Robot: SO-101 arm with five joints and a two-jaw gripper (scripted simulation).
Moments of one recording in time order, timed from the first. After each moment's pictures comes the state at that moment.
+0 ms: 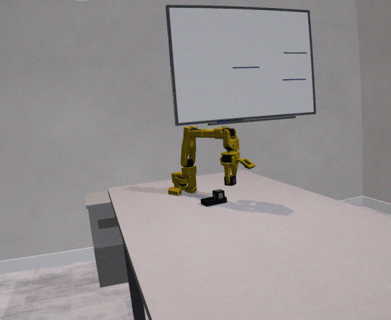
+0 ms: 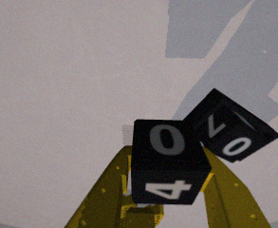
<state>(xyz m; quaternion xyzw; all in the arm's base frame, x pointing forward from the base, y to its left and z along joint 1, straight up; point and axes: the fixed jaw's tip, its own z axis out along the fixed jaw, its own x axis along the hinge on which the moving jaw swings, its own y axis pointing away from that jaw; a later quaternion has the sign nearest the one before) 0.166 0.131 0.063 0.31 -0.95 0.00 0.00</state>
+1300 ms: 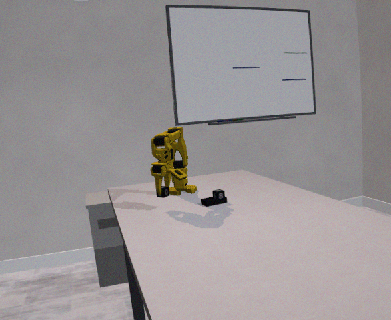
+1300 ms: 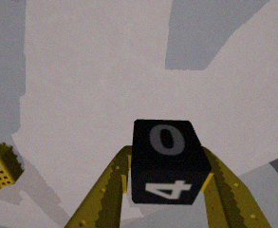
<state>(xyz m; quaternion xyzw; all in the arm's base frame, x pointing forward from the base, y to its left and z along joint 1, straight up) 0.162 -0.100 0.057 0.33 -0.94 0.00 0.00</state>
